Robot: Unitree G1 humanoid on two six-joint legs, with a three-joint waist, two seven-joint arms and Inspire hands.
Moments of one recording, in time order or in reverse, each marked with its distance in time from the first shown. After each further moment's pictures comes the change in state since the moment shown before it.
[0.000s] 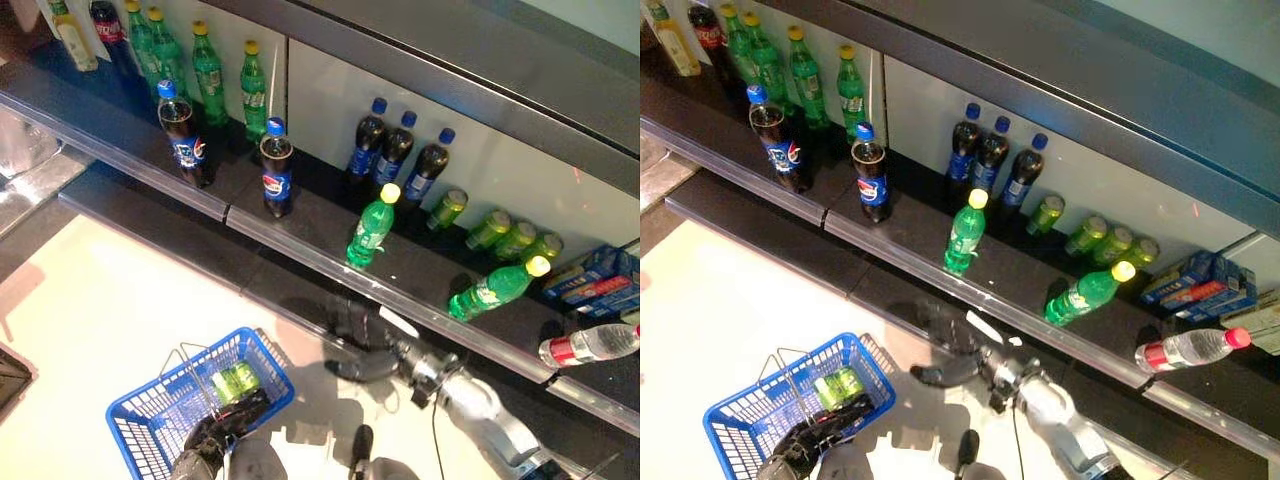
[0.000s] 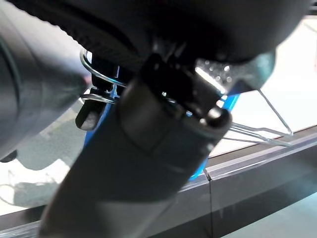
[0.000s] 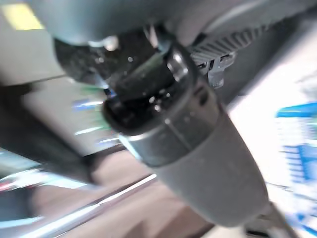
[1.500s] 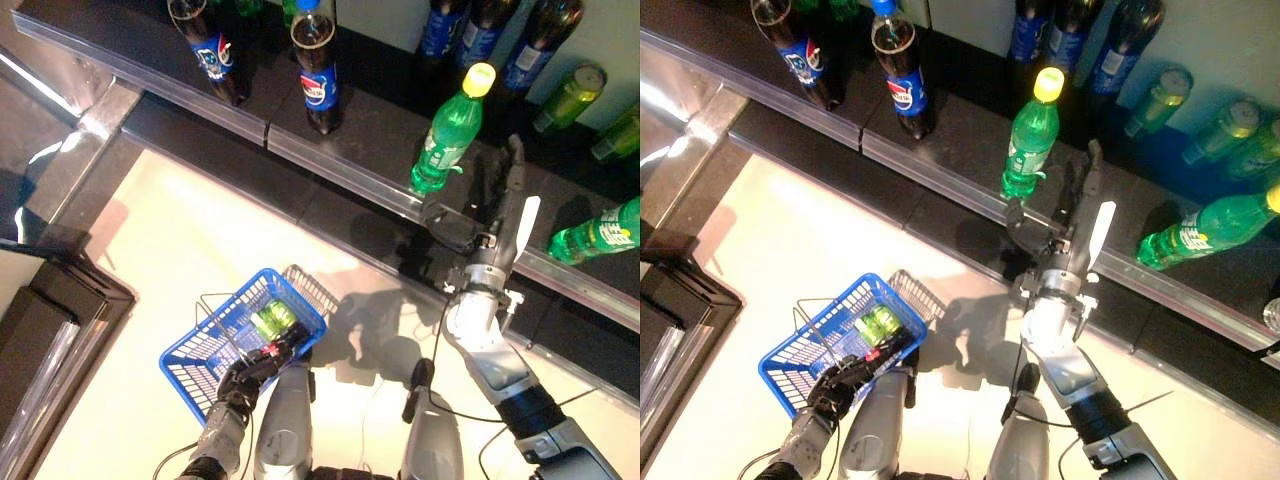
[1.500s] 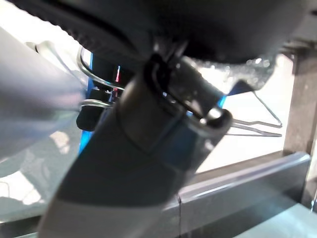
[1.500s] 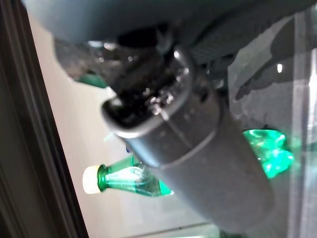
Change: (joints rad) left arm -0.148 -0.070 -0.121 -0.091 -0.205 -0.104 -0.037; right arm -0.385 0.085 -0.007 0.186 -0.236 -0.061 -1.154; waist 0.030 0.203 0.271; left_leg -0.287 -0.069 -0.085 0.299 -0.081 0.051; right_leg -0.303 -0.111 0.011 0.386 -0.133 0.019
